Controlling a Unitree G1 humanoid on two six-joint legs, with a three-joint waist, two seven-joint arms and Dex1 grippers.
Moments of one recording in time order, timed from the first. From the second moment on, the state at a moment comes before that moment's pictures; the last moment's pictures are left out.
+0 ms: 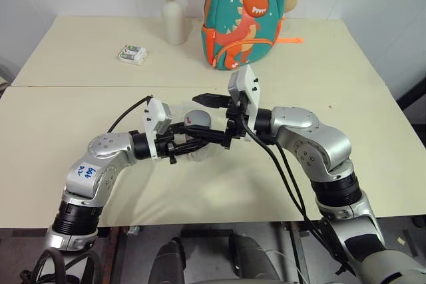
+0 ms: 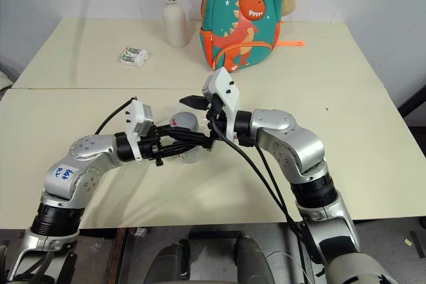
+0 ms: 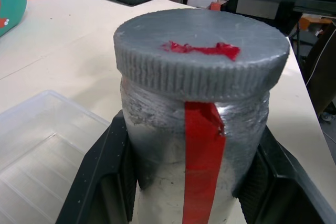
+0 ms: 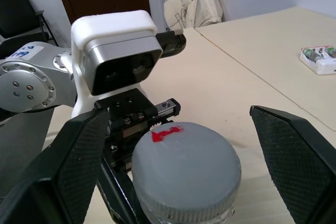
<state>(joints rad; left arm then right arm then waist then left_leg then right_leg) -0.44 0.56 -0.02 -0.20 -0.53 0.52 -0.84 -0.76 -0.32 0.20 -0.20 0.56 0.71 0.78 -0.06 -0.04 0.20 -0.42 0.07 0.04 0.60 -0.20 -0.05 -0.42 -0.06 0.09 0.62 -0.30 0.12</state>
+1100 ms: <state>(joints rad) -0.47 0.60 -0.03 -0.20 -0.53 0.44 -1.03 -0.81 -0.37 0.20 -0.10 0.56 0.60 1.09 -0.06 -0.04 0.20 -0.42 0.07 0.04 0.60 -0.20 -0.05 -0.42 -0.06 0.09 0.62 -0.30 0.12</state>
